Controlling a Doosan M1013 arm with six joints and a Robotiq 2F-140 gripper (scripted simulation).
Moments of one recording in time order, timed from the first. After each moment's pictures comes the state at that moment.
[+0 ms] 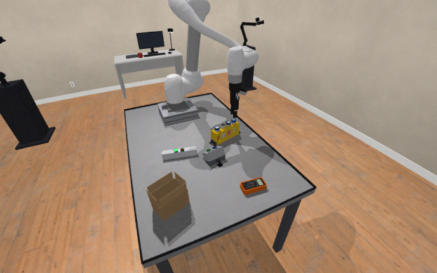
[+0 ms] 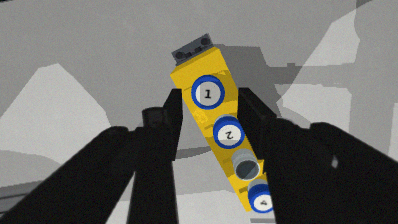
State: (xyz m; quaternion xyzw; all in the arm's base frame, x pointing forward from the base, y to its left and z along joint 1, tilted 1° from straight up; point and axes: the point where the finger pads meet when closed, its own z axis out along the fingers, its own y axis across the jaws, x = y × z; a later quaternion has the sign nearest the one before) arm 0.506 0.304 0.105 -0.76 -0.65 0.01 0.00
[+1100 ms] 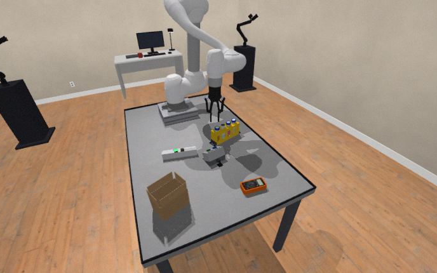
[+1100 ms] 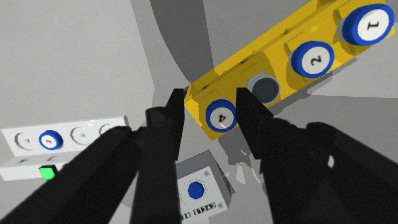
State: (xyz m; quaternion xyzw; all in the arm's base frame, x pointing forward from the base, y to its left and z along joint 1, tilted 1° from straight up) arm 0.521 0.152 0.107 -0.15 -0.99 0.02 -0.01
